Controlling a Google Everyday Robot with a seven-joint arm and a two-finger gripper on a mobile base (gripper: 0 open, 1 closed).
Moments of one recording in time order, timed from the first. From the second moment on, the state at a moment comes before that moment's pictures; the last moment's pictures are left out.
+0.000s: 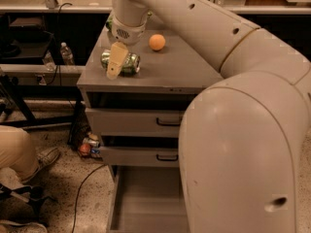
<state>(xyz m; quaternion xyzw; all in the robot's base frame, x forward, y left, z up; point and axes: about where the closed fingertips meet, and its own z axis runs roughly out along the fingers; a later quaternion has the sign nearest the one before) 0.699 0.092 0.875 -0.59 0.79 0.04 0.18</state>
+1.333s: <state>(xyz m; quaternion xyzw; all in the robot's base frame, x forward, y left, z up) 0.693 0.096 0.862 -0.60 0.78 0.07 0.18</state>
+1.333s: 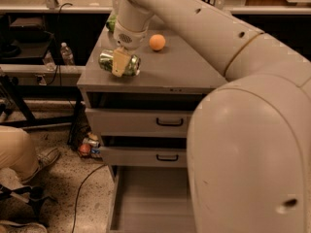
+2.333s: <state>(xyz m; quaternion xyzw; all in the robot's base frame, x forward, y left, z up) 0.547 -0.001 0.870 -0.61 0.76 0.13 0.19</state>
